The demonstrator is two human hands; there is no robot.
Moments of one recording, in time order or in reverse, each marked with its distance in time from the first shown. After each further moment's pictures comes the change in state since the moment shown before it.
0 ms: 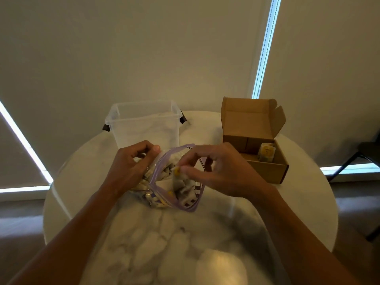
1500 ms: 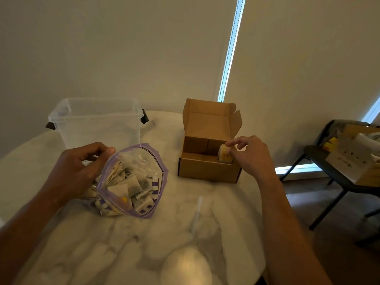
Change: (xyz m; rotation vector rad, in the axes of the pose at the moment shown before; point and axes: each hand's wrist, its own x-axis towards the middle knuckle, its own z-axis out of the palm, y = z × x) left_hand 0.000 -0.009 0.002 0.044 0.010 0.007; right_hand -0.057 0.110 -0.108 -0.396 0.487 0.738
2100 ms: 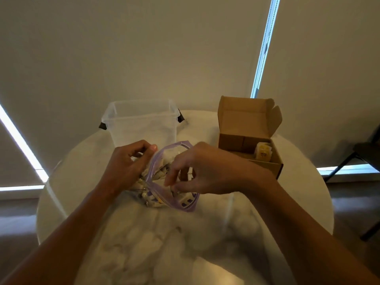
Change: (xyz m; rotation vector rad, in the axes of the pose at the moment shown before) left_hand 0.000 0.012 -0.002 0.004 -0.001 0.015; right_hand -0.073 -0.167 0.040 0.041 -0.839 -0.921
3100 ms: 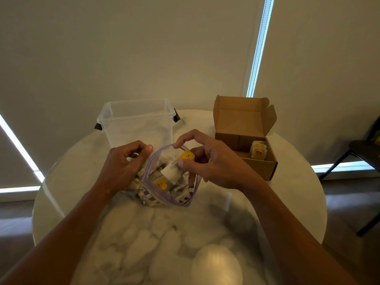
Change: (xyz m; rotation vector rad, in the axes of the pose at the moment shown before) left_hand -0.001 -0.004 0.001 0.002 0.005 -0.028; right_hand -0.026 0.020 0.010 0.517 0.328 0.223
